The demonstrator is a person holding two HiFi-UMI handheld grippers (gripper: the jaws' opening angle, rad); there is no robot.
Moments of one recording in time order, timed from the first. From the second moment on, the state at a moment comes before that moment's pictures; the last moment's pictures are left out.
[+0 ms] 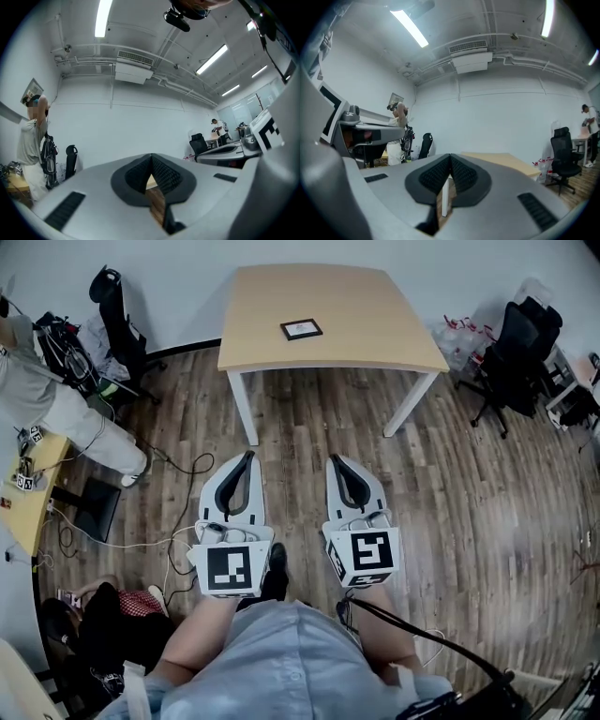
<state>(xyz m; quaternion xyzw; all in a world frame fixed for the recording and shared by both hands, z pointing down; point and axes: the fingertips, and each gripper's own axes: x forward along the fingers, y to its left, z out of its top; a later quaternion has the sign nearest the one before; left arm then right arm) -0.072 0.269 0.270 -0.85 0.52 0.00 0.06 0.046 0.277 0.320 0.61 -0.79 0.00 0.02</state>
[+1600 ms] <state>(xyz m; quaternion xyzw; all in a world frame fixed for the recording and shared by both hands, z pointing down) -0.044 -0.090 0.279 -0.84 0.54 -0.04 0.09 0.079 -0.090 0.333 0.59 -0.80 0.02 0.02</state>
